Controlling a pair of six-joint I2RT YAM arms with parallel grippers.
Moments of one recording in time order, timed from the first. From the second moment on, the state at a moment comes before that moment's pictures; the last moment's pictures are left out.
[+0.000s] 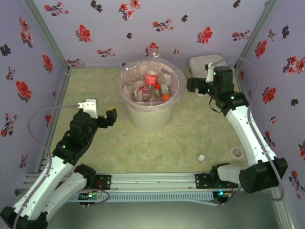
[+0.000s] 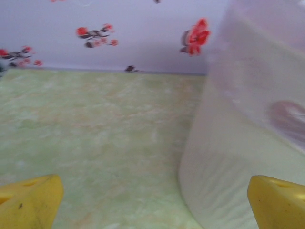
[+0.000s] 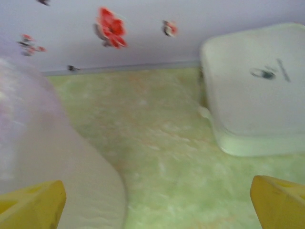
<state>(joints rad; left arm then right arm) -0.49 0.63 0.66 -0.36 -0.30 -0.25 0.23 1.22 1.22 -0.56 -0.04 0.21</state>
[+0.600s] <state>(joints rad) -0.23 0.87 0.39 -0.02 -0.37 -0.15 0.22 1.19 0.53 -0.03 0.38 0.19</state>
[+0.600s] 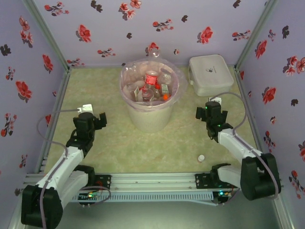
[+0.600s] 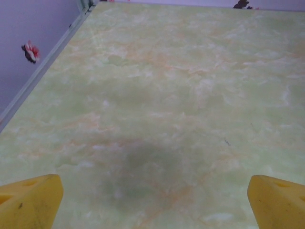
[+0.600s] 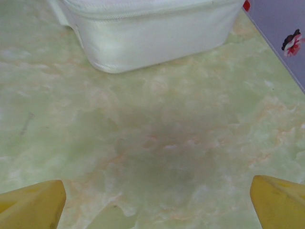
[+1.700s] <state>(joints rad) -0.06 1.54 0.35 0.82 -0.26 0.05 0.05 1.56 0.36 0.81 0.42 0.11</state>
